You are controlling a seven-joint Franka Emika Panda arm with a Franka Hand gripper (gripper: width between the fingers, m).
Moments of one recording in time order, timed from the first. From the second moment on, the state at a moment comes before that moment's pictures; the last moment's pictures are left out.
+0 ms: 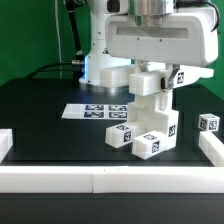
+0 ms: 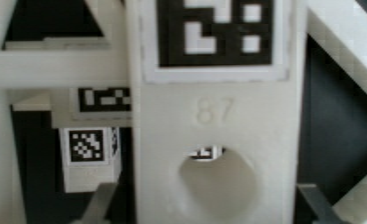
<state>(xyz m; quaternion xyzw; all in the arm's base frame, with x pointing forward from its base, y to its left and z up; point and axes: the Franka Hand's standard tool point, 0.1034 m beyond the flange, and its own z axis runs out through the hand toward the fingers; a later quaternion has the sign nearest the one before) 0.525 0.054 0.116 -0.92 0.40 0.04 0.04</state>
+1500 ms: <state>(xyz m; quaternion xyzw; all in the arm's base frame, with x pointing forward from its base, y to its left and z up) 0.526 0.065 0.116 -0.92 0.39 0.04 0.04</state>
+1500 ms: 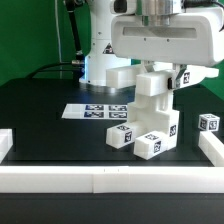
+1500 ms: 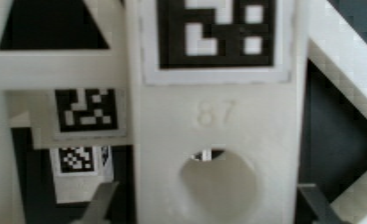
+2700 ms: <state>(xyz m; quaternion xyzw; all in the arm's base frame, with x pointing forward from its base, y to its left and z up) 0.522 0.068 0.116 -0.92 0.39 0.02 0.05</state>
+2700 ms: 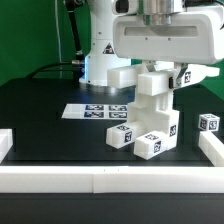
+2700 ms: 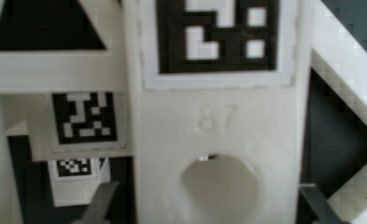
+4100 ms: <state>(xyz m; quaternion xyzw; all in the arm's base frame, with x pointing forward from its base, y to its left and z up) 0.522 0.067 0.117 -0.93 0.37 0.02 0.05</state>
